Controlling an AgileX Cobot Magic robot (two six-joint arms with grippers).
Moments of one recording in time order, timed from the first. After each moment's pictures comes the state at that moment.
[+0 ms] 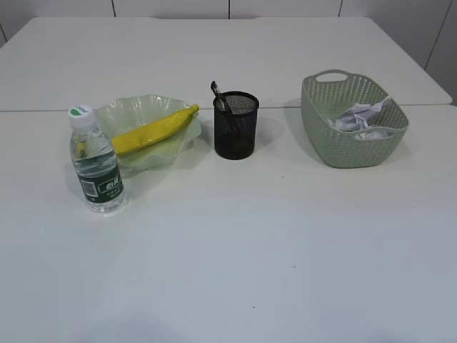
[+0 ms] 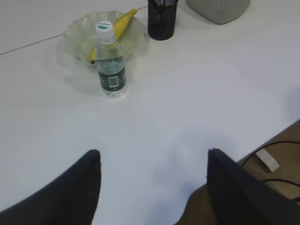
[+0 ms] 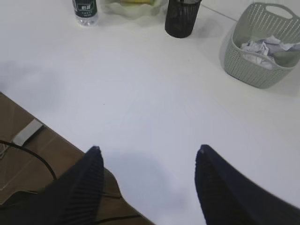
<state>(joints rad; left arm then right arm) -0.45 0.23 -0.89 -0.04 1.27 0.00 0.52 0.34 -0.91 0.02 1.27 -0.14</state>
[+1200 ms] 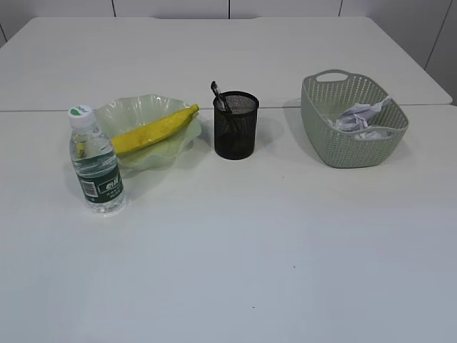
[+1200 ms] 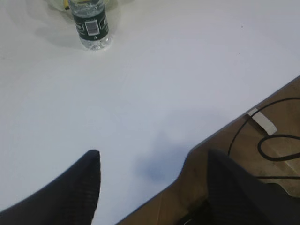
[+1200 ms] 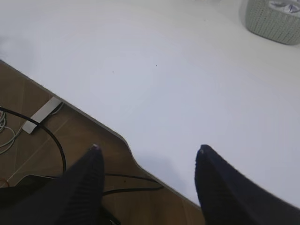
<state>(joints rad) -0.45 0.06 -0.59 -0.06 1.27 0.02 0.52 0.05 -0.60 0.04 1.28 -0.10</state>
